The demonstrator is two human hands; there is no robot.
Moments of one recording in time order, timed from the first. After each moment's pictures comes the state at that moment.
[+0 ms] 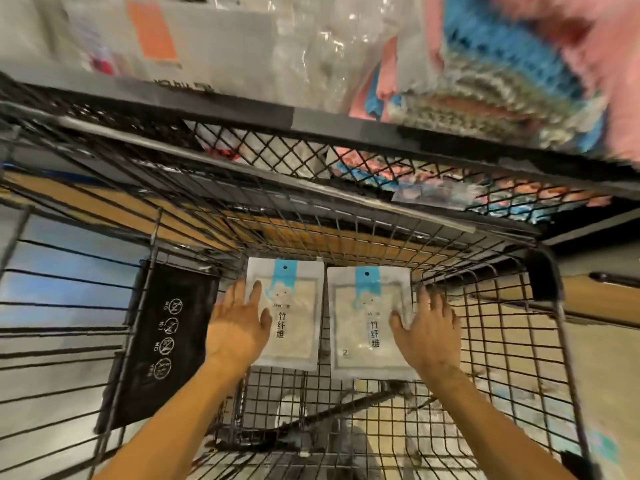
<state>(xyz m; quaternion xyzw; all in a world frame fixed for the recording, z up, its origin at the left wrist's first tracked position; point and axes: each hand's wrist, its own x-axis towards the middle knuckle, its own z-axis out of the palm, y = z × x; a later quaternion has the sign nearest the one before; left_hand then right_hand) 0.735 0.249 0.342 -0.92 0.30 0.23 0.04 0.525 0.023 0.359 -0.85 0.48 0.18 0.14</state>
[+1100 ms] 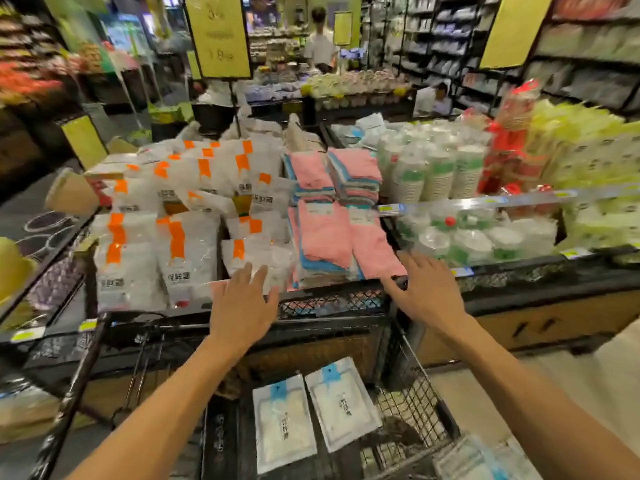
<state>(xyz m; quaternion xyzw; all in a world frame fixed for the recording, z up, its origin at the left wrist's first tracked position) 0.690 0.228 0.816 -0.88 0.47 -0.04 -0.10 0.432 0.047 0.822 -0.87 0.47 -0.10 0.02</state>
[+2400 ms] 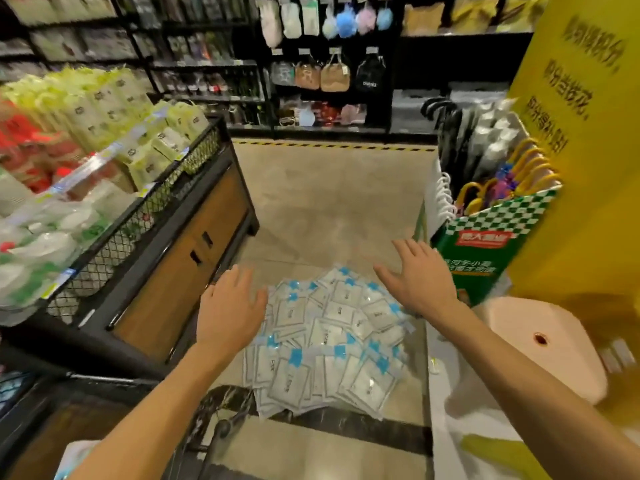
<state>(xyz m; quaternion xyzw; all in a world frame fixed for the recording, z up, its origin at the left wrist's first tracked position) 0.101 0.241 0.776 -0.47 0.88 0.04 -0.03 -0.175 0.404 0.766 -0.44 0.89 -0.11 0.01</state>
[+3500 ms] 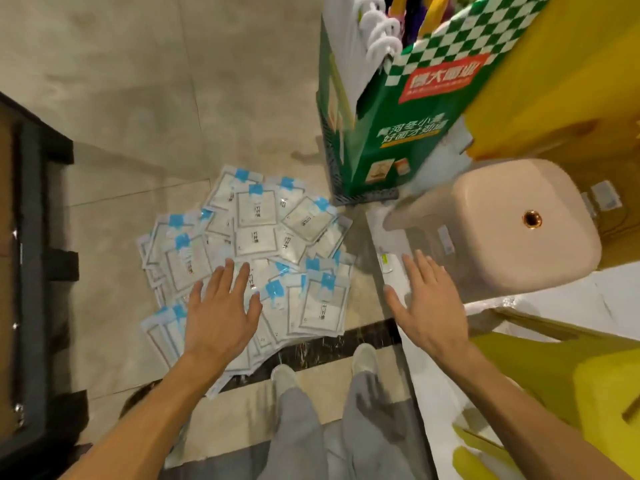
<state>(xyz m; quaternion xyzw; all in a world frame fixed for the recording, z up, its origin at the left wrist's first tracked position) -0.126 0.148 0.422 -0.24 0.95 0.08 0.18 -0.281 0.442 0.437 -0.20 0.97 -0.04 0.15</state>
